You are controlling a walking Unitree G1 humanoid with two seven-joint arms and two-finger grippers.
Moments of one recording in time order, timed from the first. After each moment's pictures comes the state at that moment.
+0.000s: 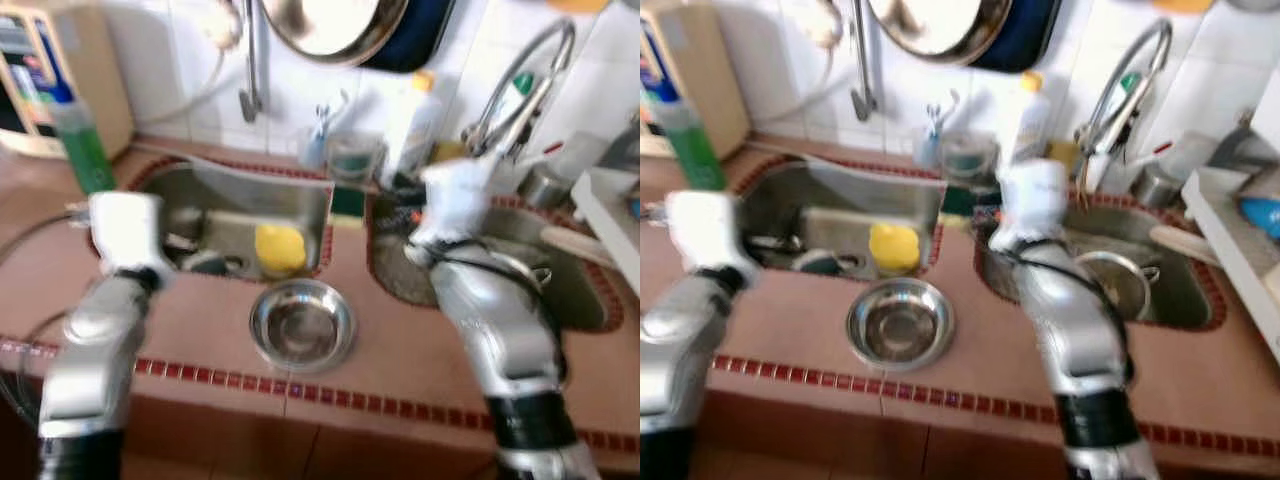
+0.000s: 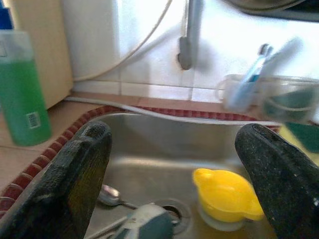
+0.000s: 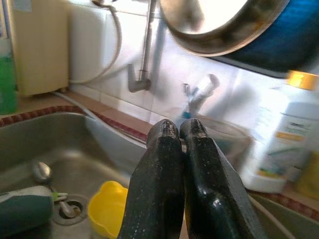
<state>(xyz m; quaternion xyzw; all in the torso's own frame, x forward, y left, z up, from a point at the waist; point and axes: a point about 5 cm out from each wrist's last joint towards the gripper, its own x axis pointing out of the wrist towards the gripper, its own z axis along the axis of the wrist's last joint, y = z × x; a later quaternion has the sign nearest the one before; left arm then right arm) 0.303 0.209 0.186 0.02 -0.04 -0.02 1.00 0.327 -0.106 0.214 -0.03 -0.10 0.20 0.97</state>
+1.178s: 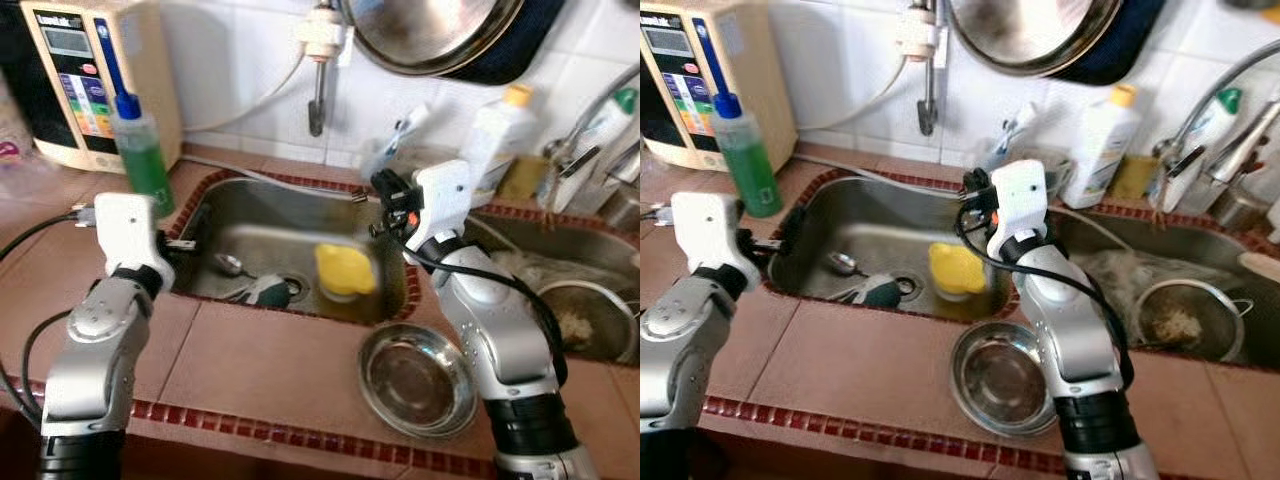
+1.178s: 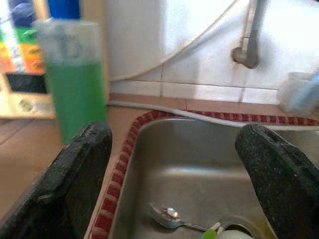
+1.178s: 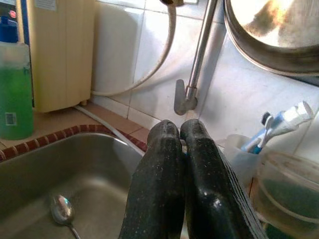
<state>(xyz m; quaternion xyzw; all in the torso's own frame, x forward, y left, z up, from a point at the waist) 0.301 0.193 0.191 0.04 -0.04 -0.06 1.00 0.325 -0.108 0.216 -0.04 -0.11 0.20 0.97</state>
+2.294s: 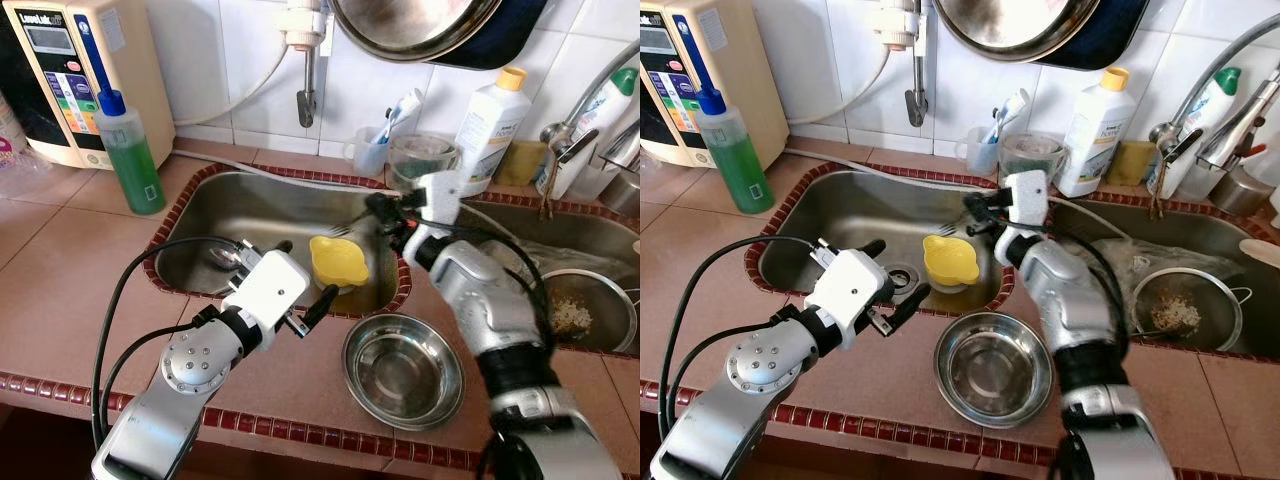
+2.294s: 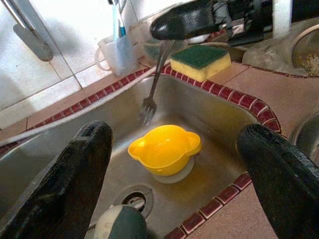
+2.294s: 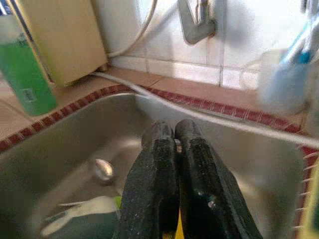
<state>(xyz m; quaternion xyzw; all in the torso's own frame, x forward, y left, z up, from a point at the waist) 0.255 0.095 0.169 0.20 0.00 -0.31 0.93 0.372 -0.119 0.173 0.10 0.02 0.28 0.96</state>
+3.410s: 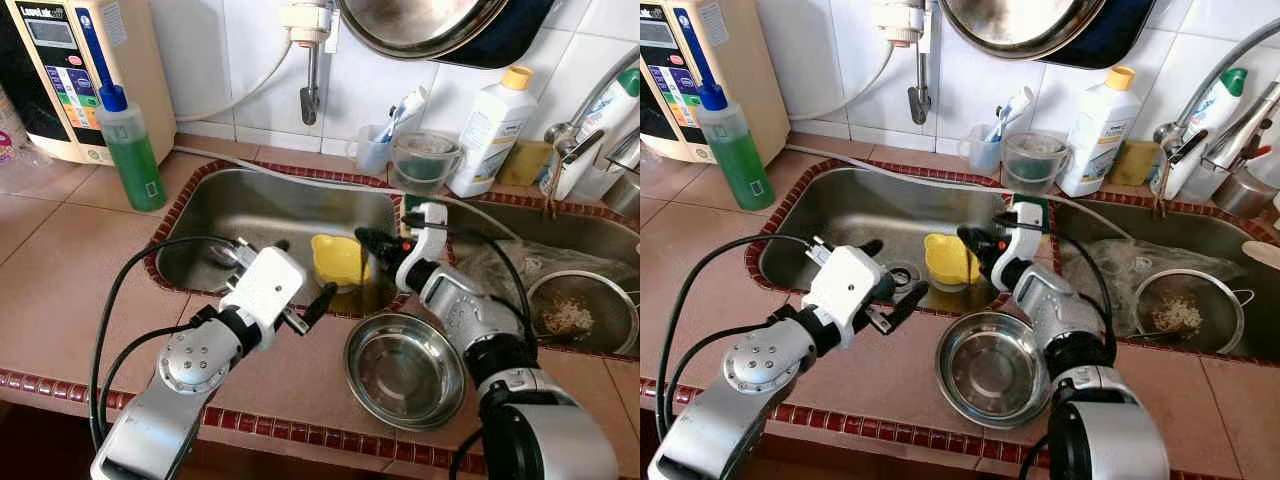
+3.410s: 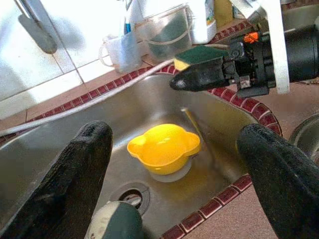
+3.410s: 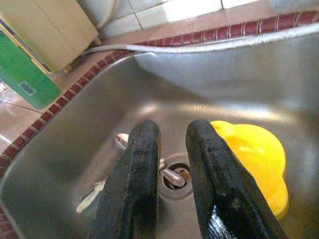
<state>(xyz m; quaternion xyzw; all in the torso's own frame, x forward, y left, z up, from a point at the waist) 0.254 0.096 0.172 0.18 0.00 -0.31 0.94 0.375 -0.123 0.128 0.22 0.11 0.27 0.93</state>
